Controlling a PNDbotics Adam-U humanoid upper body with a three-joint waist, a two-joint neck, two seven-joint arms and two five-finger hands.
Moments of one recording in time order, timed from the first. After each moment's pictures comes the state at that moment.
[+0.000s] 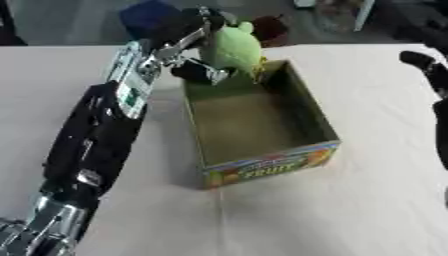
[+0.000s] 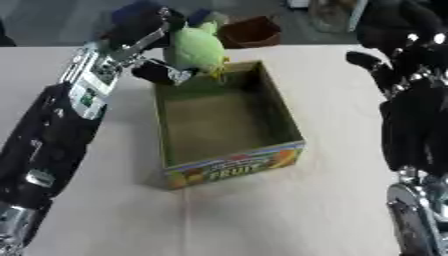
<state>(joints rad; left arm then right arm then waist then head) -1.06 0.22 -0.04 -1.07 -0.94 -0.51 -0.24 -0.42 -0.21 0.14 -1.98 -0.23 -0.21 -0.15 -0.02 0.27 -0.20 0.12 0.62</state>
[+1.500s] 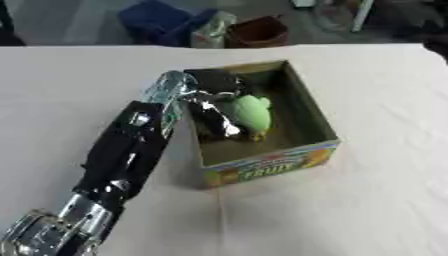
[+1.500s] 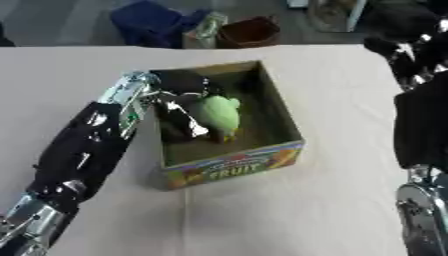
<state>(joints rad) -1.07 0.19 -0.10 -0.94 -1.30 -0.59 -0.51 -0.46 -0.19 0.17 -1.98 -0.28 -0.25 -0.15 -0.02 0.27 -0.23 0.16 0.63</state>
